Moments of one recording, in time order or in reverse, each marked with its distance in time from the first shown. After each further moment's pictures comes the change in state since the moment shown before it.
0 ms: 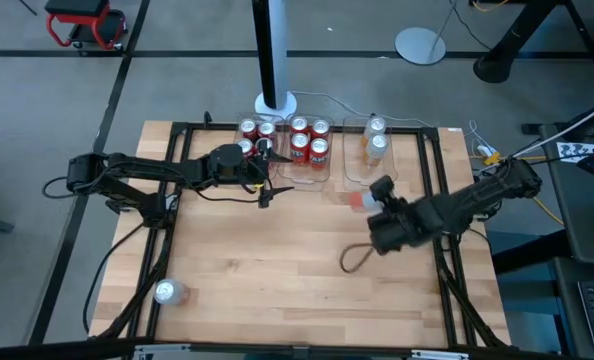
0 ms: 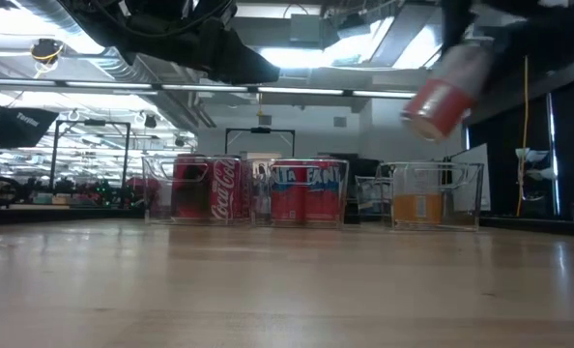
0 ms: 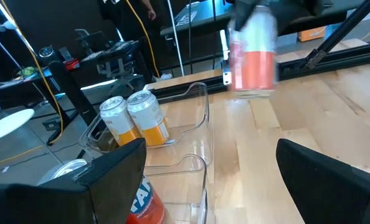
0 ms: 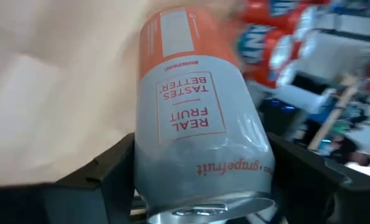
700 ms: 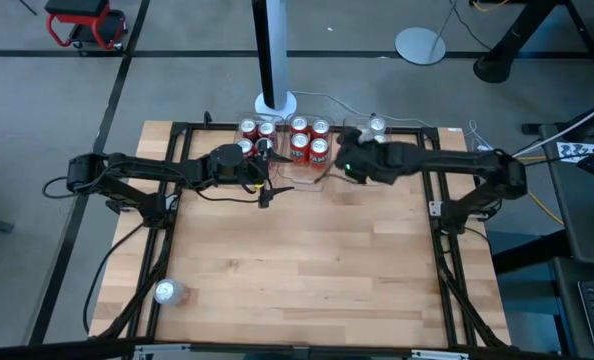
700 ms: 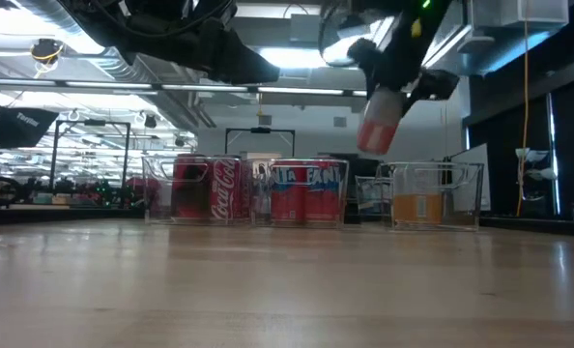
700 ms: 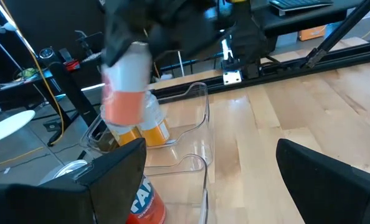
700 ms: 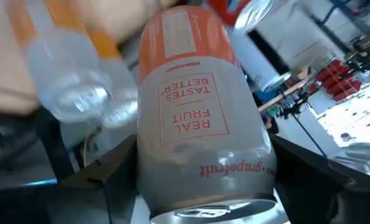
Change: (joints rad) left arm 0.000 0.000 0.000 0.000 0.000 0.008; right arm -0.602 0.090 0.002 0.556 0.189 -1.191
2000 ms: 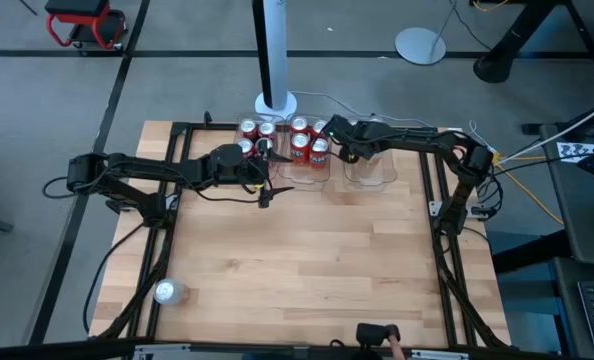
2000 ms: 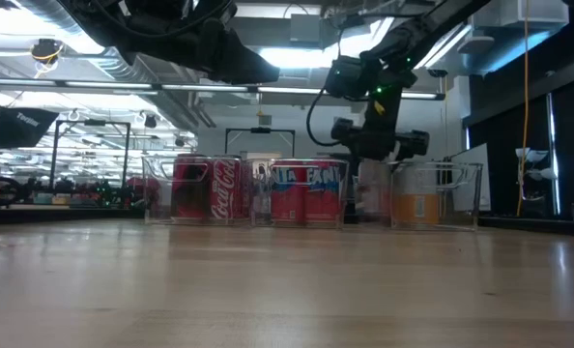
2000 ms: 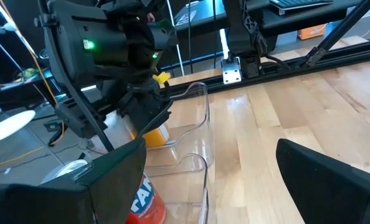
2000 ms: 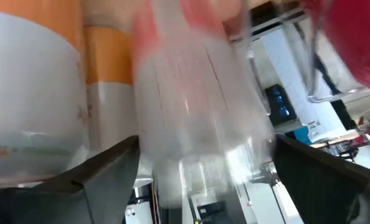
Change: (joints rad) left arm 0.000 0.000 0.000 -0.002 0.000 0.005; right arm -0.315 0.292 -0.001 0.275 -0.177 -0.383
